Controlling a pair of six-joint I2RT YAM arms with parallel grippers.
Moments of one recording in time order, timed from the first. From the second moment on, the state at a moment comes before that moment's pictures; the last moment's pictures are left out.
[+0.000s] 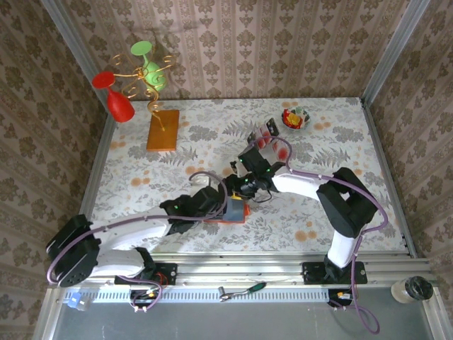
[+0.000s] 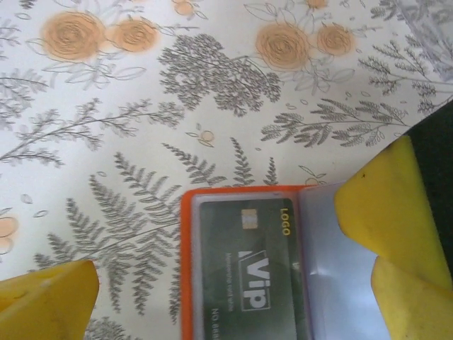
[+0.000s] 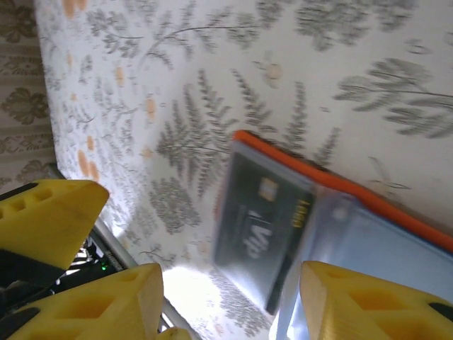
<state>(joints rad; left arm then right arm) -1.02 1.18 0.60 -0.34 -0.46 -0.77 0.69 1.78 1.08 -0.22 -0.53 0.77</state>
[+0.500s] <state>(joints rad) -0.90 0.78 0.45 -0.49 -0.48 -0.77 0.79 1.98 1.23 -0.18 -0.52 0.86</state>
